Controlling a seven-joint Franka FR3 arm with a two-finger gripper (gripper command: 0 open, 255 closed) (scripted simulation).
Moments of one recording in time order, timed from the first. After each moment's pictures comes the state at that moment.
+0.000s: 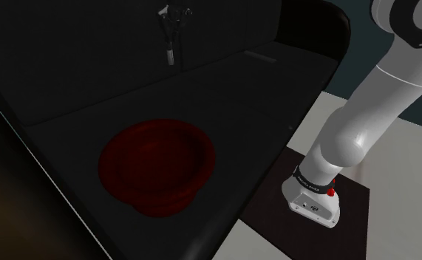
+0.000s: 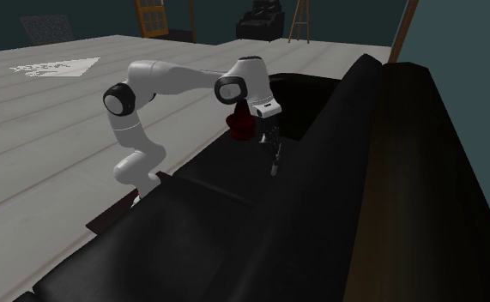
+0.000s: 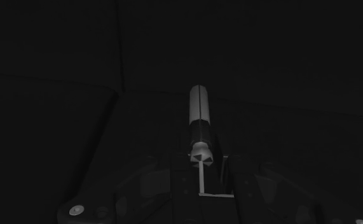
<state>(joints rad) 0.03 -0.11 0.26 -1.75 -0.10 1.96 0.25</state>
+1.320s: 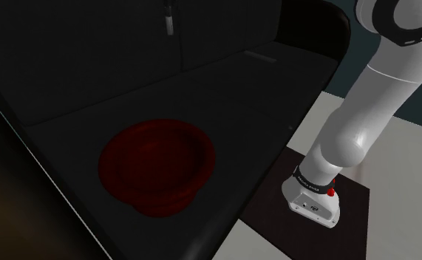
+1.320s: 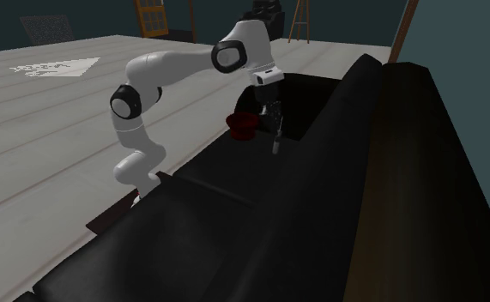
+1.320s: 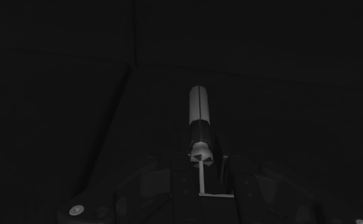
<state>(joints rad) 0.04 -0.02 0.27 -1.38 -0.12 1.67 0.25</state>
